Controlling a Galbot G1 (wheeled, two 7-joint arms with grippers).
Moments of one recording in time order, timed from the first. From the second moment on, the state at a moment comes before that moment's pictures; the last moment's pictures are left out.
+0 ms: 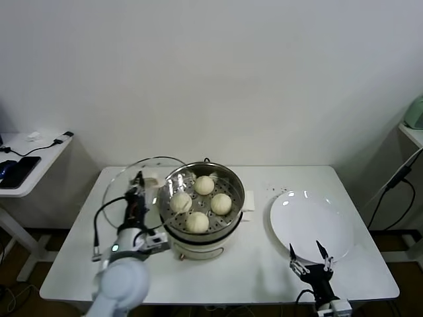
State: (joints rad) left arm 1.21 -1.21 -0.21 -2.11 1.30 0.63 0.21; right arm -1.64 1.28 0.55 1.83 0.16 0.14 0.05
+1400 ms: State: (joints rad) left arm 1.06 -1.50 0.07 -1.80 1.60 0.72 0.18; right arm -1.63 1.31 0.58 1.78 0.16 0.26 0.12
